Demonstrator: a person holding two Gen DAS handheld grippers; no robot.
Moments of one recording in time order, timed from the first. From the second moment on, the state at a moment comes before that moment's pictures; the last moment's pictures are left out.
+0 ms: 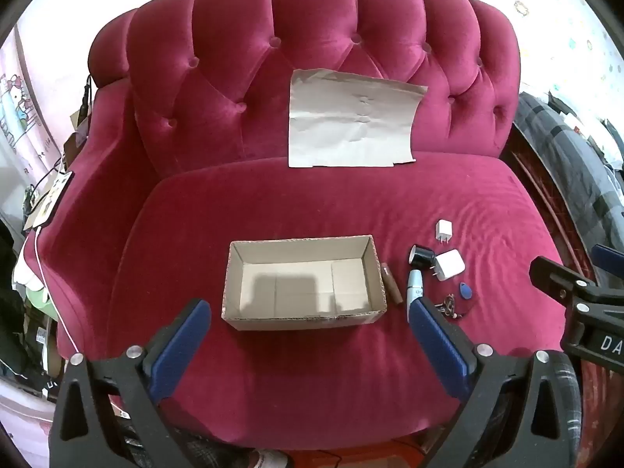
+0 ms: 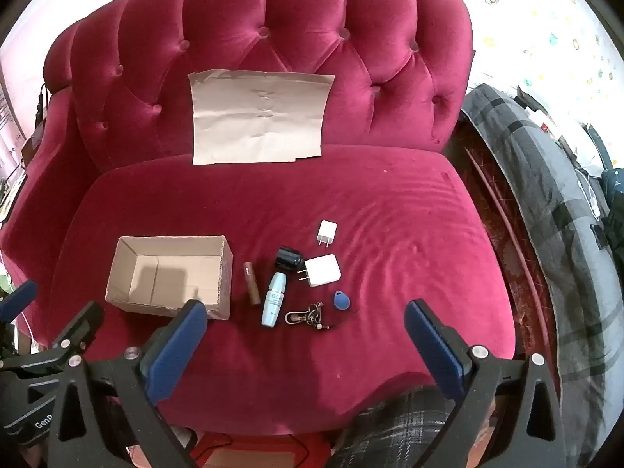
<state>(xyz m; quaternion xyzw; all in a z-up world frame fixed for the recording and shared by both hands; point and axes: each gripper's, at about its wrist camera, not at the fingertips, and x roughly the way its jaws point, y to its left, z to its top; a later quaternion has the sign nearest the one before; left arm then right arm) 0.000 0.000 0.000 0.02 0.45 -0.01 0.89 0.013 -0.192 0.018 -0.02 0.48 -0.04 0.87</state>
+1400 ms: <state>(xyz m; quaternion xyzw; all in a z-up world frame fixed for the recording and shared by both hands) -0.005 -0.001 0.004 0.02 0.45 -0.01 0.89 0.009 -0.188 0.022 -0.01 0.48 -0.03 0.87</state>
